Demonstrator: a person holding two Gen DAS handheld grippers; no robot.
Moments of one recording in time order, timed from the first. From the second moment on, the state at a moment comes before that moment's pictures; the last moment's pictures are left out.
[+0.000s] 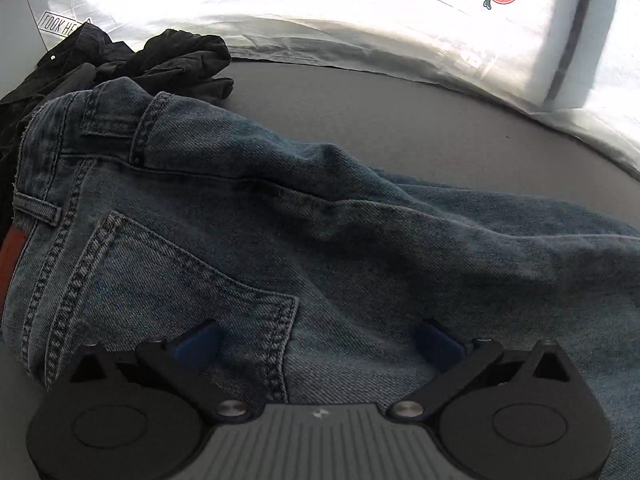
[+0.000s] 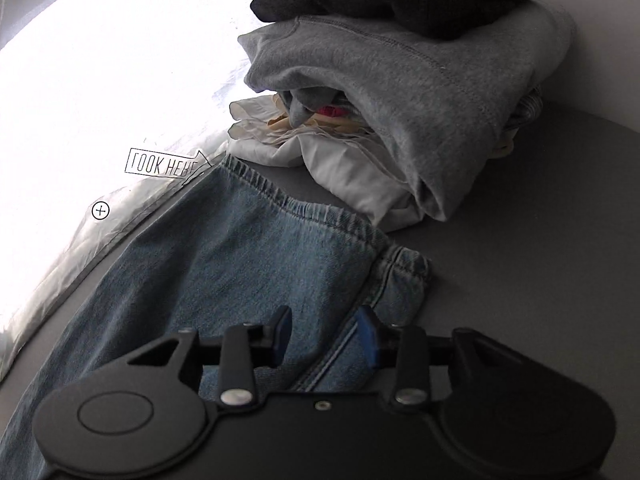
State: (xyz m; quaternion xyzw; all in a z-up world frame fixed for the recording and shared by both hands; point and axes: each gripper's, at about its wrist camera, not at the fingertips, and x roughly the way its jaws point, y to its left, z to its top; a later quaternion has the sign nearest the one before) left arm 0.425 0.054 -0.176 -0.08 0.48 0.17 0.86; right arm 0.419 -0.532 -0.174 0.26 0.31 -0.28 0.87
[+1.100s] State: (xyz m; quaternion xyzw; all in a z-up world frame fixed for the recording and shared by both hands) left arm 0.440 0.058 -0.162 -0.08 0.51 0.16 0.84; right arm 0.399 -0.539 -0.166 0.12 0.37 -0.31 0.86
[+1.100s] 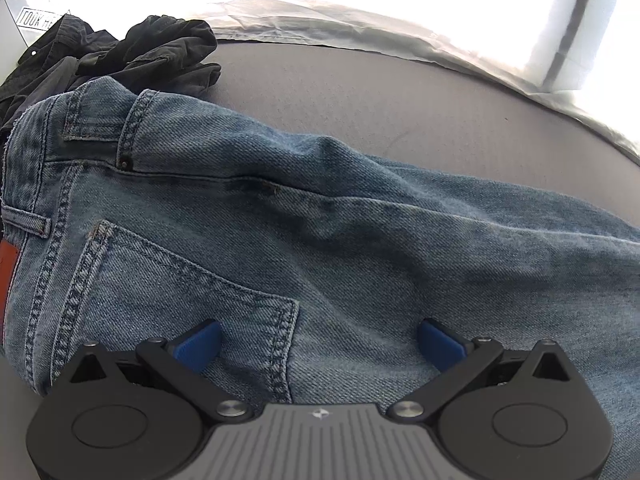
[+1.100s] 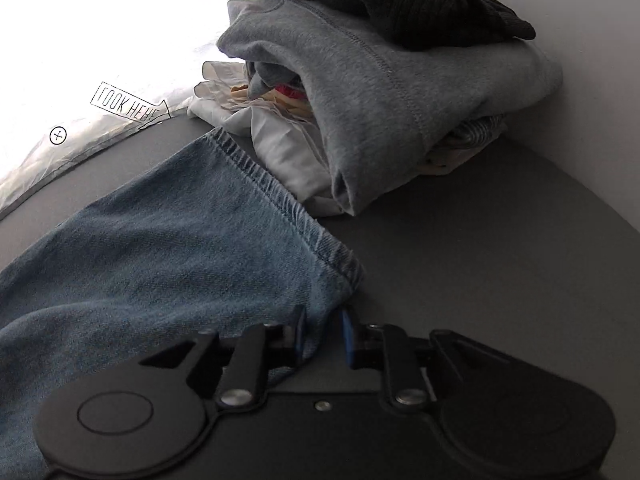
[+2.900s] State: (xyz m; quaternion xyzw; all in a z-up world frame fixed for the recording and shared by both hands) left arm 0.503 0.069 -0.156 -0.13 0.40 0.17 0.89; right arm 0.536 -0.503 -0.153 0.30 0.35 -0.19 0.87
